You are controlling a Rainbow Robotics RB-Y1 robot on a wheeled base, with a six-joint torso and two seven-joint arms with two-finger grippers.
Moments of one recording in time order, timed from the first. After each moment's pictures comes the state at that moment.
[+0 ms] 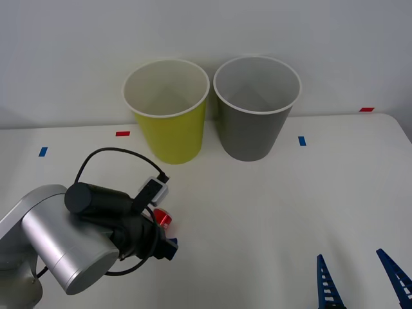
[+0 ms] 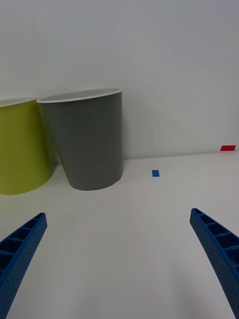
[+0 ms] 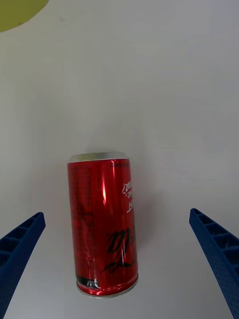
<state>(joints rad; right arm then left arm) 1.02 -0.37 0.28 -2.11 -0.14 -0.63 1.50 -0.15 0.52 -0.49 -2.25 0.38 1.53 -1.38</state>
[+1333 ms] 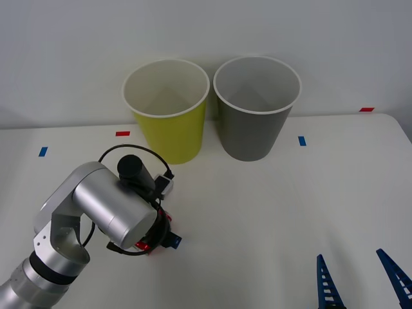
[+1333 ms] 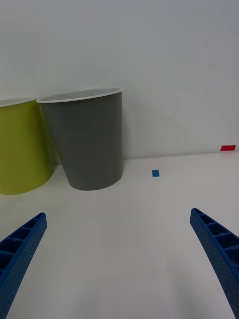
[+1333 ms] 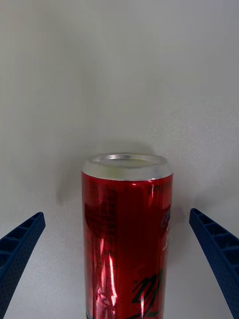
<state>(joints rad) 1.02 -0.37 0.28 -2.11 -0.14 -0.63 1.50 -0.30 0.37 -0.48 -1.97 0.29 1.70 -1.38</state>
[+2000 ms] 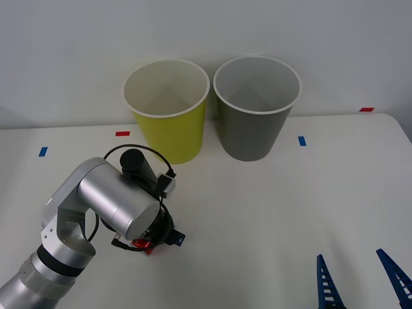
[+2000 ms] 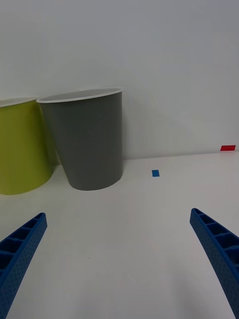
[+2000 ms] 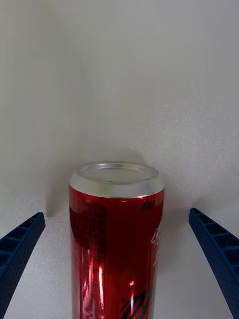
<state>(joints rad) 1.02 -0.37 0.28 -2.11 -0.14 -0.63 1.50 -0.32 0.34 -0.46 -1.92 0.32 1.70 -1.38</state>
